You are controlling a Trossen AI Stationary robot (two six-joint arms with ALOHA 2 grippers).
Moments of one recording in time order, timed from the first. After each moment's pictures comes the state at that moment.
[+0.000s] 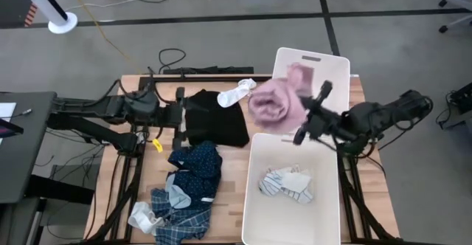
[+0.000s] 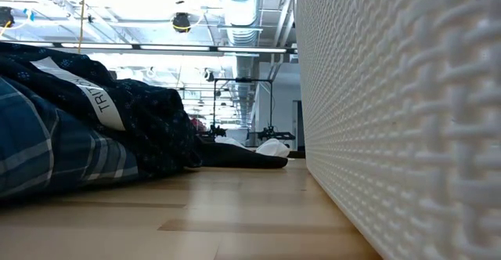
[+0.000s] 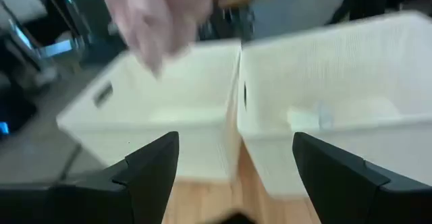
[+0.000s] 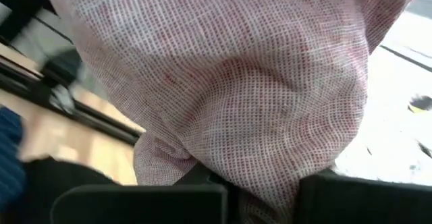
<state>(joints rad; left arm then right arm) -0.11 1.03 1.22 -0.43 -0.20 0.24 0.44 1.10 1.26 -0.02 0.91 -0.92</state>
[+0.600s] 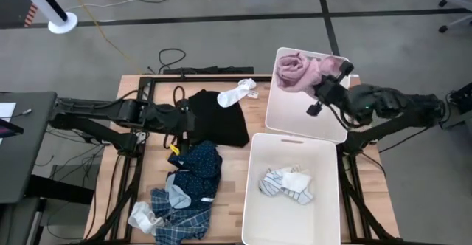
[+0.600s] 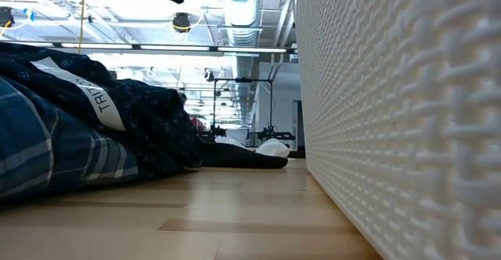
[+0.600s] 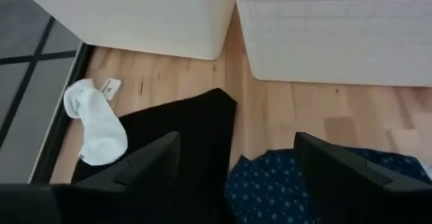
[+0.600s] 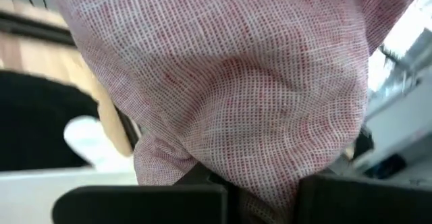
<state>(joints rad) -0.11 1.11 1.20 -0.78 -0.24 0.05 0.17 0.91 1.26 -0.62 1.02 -0.41</state>
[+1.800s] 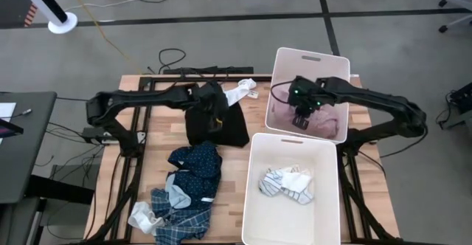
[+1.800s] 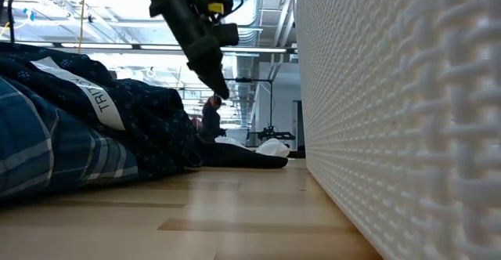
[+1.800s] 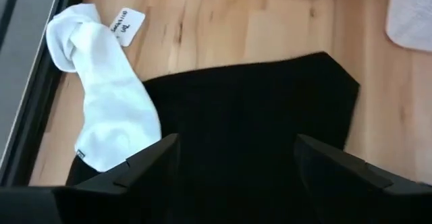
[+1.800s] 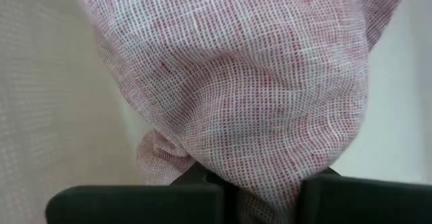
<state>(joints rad) 0.32 1.59 1.20 -0.51 -0.03 0.24 -0.44 1.23 1.05 -1.07 0.08 -0.07</state>
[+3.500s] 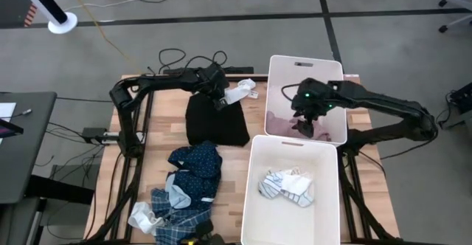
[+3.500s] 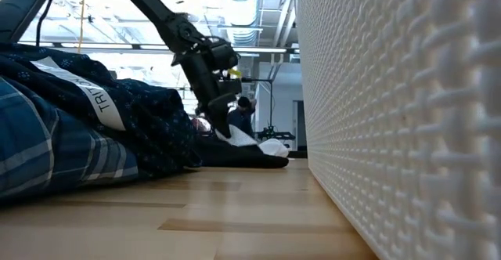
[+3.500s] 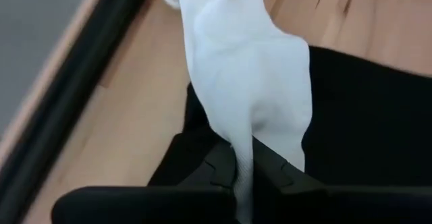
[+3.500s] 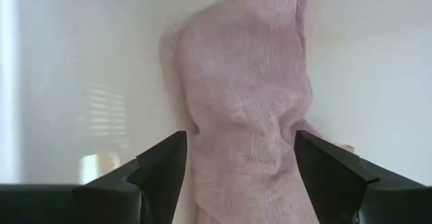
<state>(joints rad) 0.60 1.89 1.30 -0.38 0.02 0.19 -0.36 1.11 1.06 -1.04 -0.20 -0.01</state>
